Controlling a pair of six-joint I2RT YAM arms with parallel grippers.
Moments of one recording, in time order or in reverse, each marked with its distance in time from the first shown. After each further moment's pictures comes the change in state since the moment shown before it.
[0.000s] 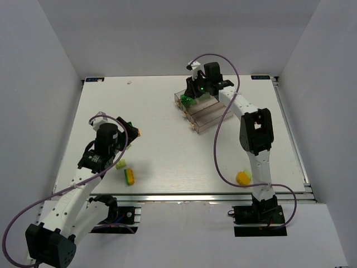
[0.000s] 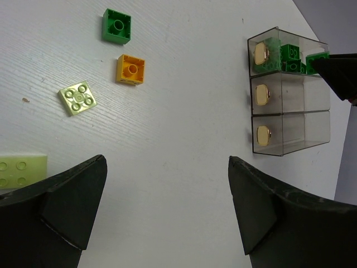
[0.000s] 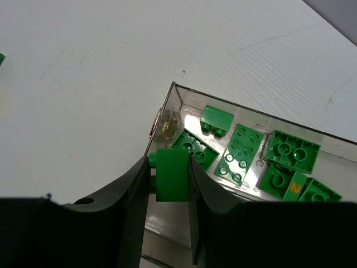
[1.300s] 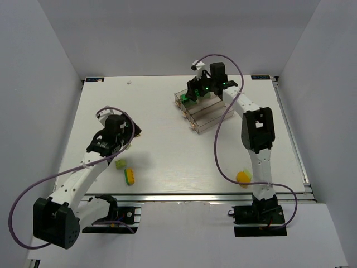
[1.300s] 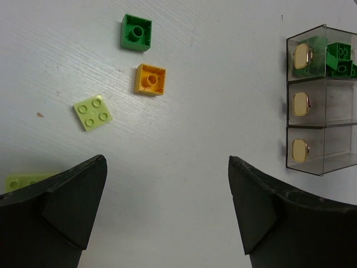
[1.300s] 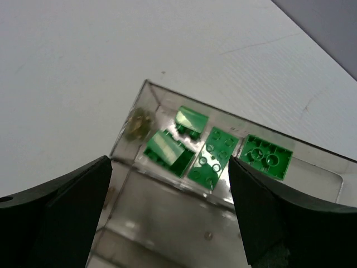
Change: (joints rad) left arm 0.002 0.187 0.032 0.042 -0.049 0.043; right arm -0.044 0.080 0.037 0.081 -0.025 -0.039
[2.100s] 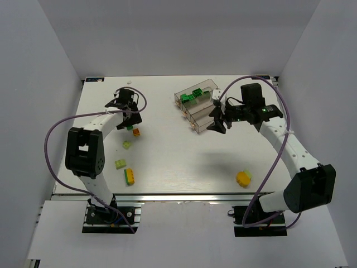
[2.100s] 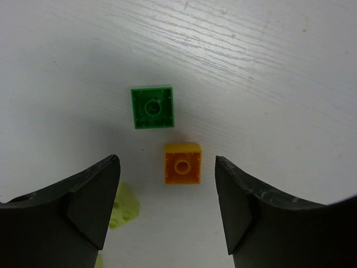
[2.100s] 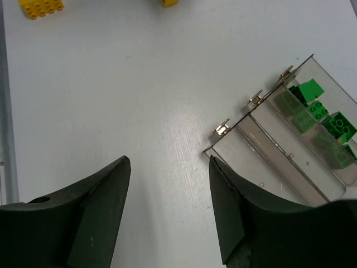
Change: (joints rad) left arm 0.120 0.750 0.532 -0.138 0.040 0.351; right arm -0.043 -0.955 -0.772 -0.370 -0.355 -0.523
